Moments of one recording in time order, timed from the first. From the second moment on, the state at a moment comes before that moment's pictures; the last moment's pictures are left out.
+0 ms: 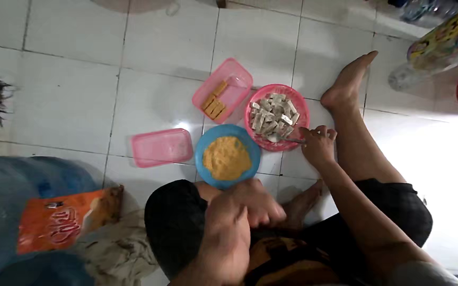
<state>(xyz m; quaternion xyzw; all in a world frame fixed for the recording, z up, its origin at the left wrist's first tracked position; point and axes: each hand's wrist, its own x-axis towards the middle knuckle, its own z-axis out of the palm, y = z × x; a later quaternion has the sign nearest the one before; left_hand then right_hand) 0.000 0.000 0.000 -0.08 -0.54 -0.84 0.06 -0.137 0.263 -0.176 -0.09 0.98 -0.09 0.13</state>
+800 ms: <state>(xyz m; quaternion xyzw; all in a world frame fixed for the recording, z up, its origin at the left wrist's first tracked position) -0.069 0.078 -0.173 0.31 -0.47 -0.75 -0.35 -0.130 0.254 -0.152 -0.12 0.95 -0.29 -0.07</state>
